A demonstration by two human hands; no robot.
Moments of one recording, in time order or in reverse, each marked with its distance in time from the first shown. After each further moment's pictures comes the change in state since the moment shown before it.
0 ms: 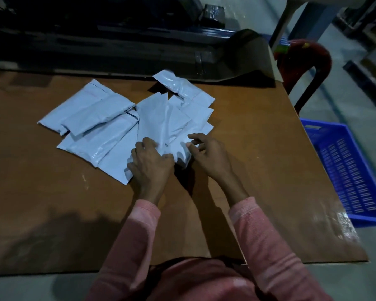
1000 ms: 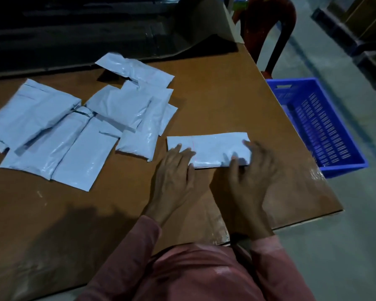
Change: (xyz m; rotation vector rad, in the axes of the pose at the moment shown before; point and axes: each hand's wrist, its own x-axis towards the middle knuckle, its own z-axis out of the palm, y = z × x) left_hand -0.090 0.027 0.075 -0.173 -0.258 0.831; right_hand -0.127 0.101 -0.060 -0.320 0.731 0.223
